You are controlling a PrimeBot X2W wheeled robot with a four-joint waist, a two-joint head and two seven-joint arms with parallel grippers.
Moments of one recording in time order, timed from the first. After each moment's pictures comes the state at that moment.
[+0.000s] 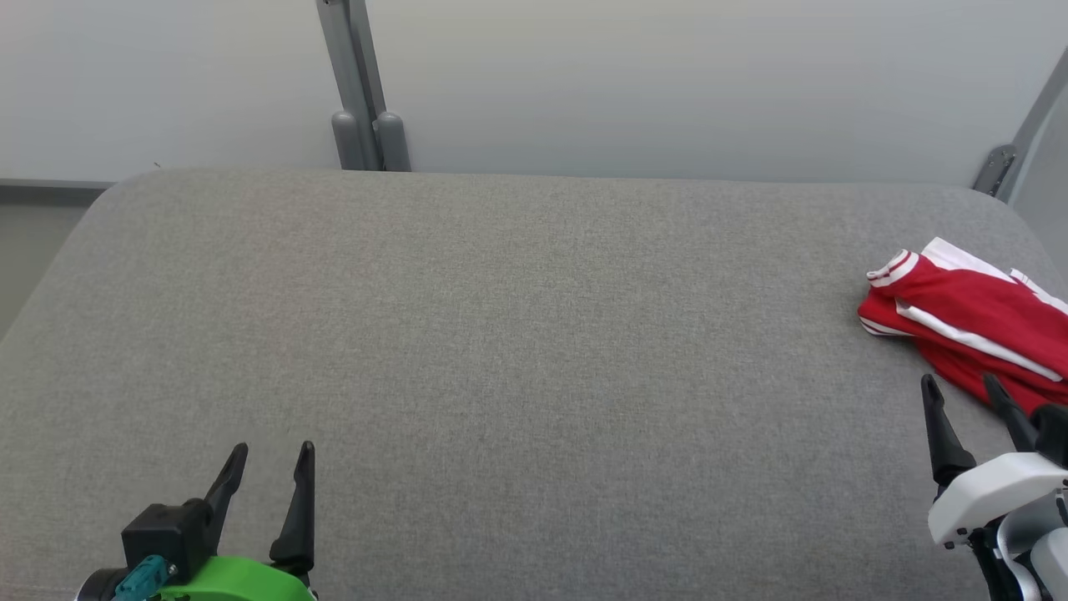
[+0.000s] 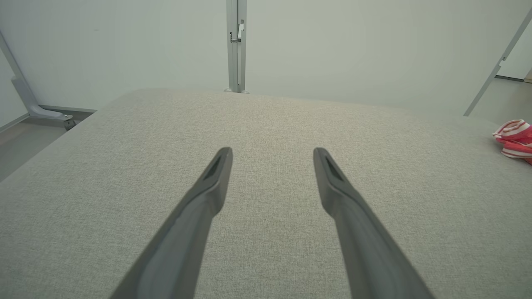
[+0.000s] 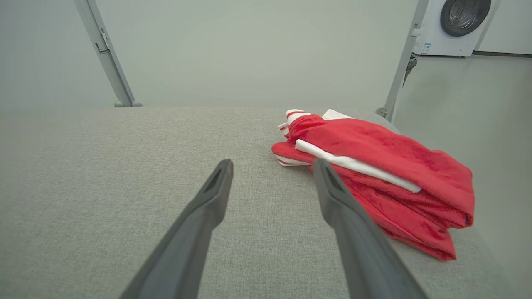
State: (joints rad) left arm 0.13 0.24 -0.26 -0.05 -0.46 0.07 -0.10; right arm 0.00 -0.45 0.31 0.33 0.54 -0.12 -0.25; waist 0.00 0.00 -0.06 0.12
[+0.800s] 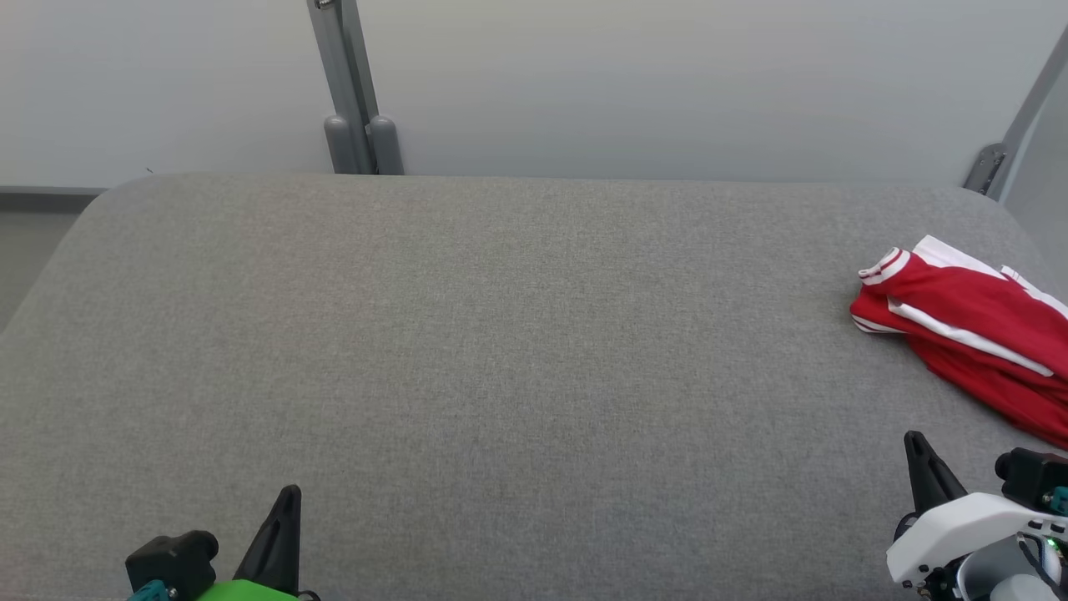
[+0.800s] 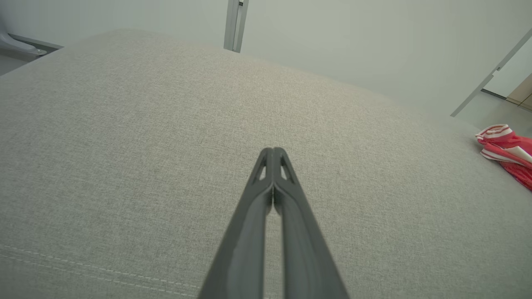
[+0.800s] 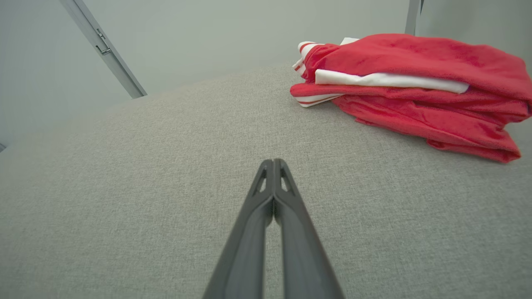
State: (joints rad) left arm 0.18 0.19 -0.27 0.01 -0.58 0.05 -0.10; right arm 0.07 -0.32 0.29 0.34 0.64 -0.10 -0.21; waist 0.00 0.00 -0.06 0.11
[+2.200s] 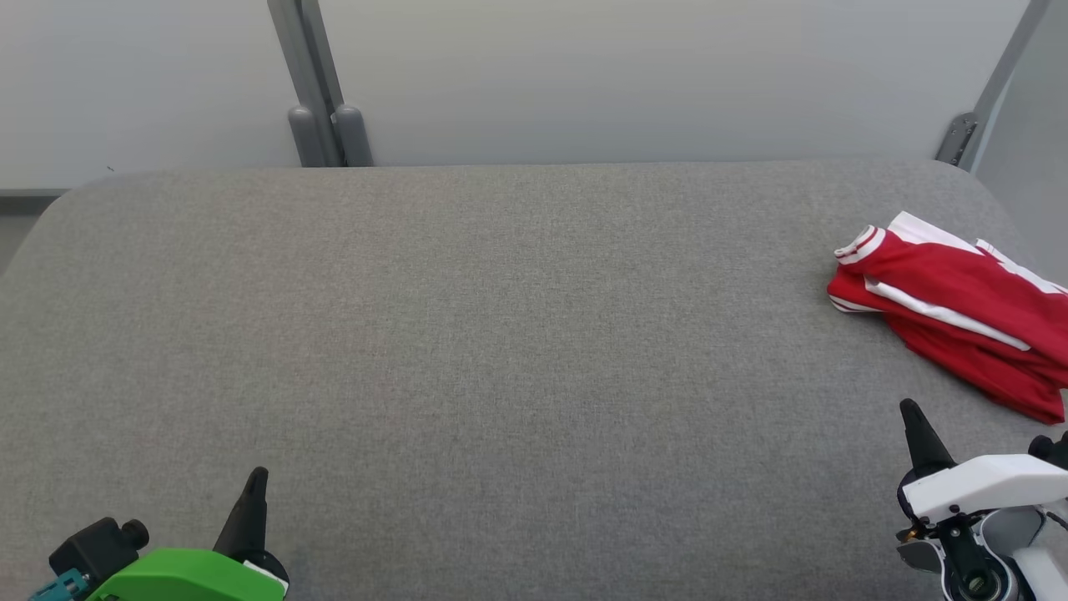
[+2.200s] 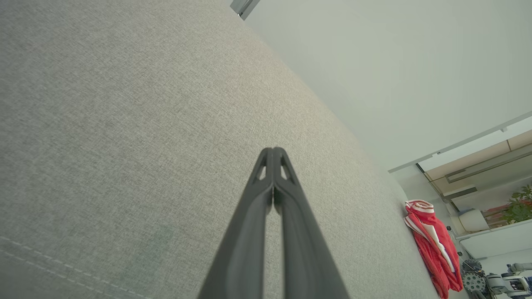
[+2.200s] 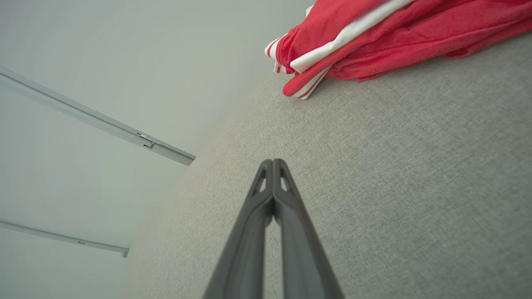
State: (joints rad) left arm 0.12 0.14 -0.14 0.10 -1.04 0.00 -0.03; right arm 0.02 -0.20 0.10 0.32 1.05 -0.01 -0.07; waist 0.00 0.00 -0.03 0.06
